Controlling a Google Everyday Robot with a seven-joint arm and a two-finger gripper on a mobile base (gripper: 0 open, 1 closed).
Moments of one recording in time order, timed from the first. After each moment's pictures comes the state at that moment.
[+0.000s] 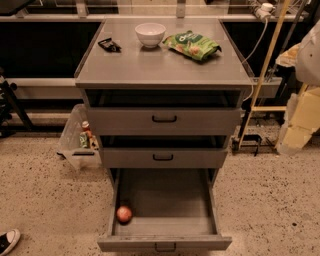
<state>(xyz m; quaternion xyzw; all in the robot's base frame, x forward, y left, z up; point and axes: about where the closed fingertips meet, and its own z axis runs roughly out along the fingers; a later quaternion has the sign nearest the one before) 0.438 -0.217 0.976 -0.60 0.78 -0.03 0.16</state>
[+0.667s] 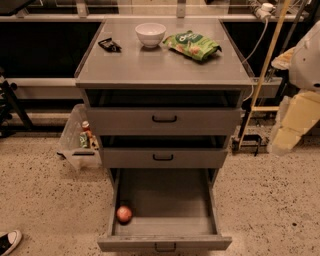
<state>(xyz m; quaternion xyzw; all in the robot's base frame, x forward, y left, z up) 0.443 -0.209 0.969 -0.60 0.78 -0.02 0.18</state>
